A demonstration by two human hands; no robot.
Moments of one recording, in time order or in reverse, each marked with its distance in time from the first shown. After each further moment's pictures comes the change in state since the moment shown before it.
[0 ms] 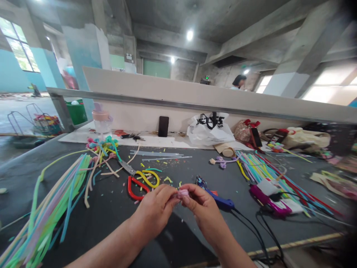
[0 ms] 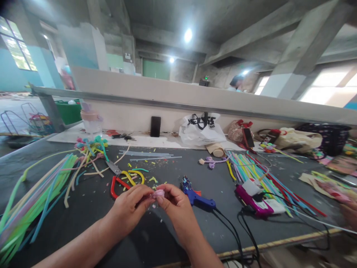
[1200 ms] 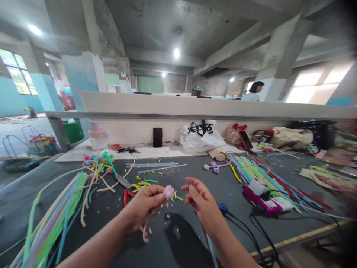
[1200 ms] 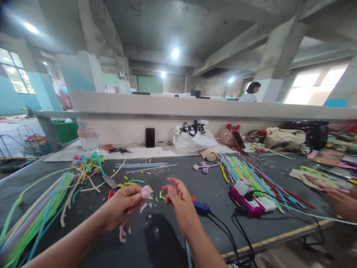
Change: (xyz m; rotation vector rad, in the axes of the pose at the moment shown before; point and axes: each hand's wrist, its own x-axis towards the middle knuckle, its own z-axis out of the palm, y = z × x) left_hand 0.024 -0.016 -0.008 -1.009 -0.223 -0.626; right_hand 0.008 -0.019 -0.017 0.018 0.184 -0.101
